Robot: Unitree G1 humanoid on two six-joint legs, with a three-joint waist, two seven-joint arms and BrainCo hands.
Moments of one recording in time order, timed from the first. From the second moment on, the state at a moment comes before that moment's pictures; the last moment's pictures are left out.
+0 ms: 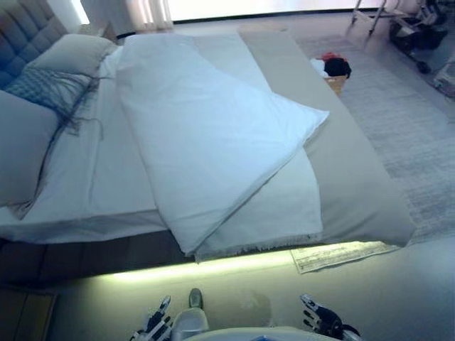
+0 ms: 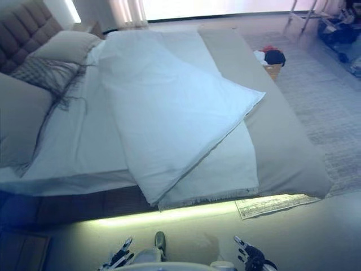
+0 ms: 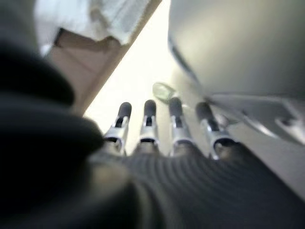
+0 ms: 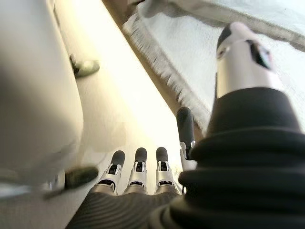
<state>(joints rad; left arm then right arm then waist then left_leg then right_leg) -0.03 0.21 -0.01 1.39 -0.88 0.03 -0.20 0.02 -0.19 0.05 1.37 0.61 -0.13 0.33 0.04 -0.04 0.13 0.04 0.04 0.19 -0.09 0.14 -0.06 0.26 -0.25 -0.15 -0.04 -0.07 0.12</state>
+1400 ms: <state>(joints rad) -0.27 0.17 -0.21 1.27 -0.95 0.01 -0.31 -0.61 -0.29 0.10 1.27 0.96 -0.08 0.02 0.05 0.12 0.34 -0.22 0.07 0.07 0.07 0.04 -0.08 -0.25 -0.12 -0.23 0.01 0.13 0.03</state>
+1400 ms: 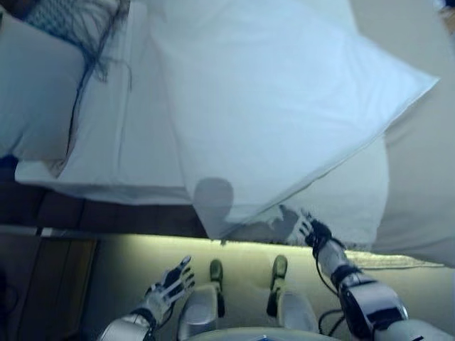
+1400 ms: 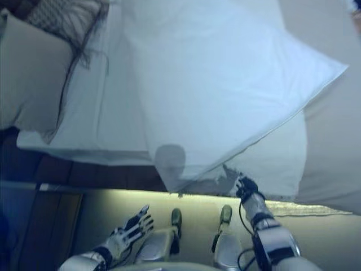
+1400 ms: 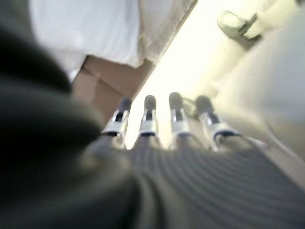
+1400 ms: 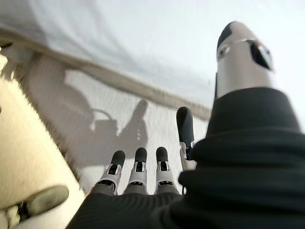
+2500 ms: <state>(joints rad) -0.25 0.22 -0.29 0.91 -1.31 -0.12 -0.33 -0.99 -0.56 0.25 1.18 1.06 -0.05 0.04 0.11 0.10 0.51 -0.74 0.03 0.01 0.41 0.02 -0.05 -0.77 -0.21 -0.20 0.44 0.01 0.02</state>
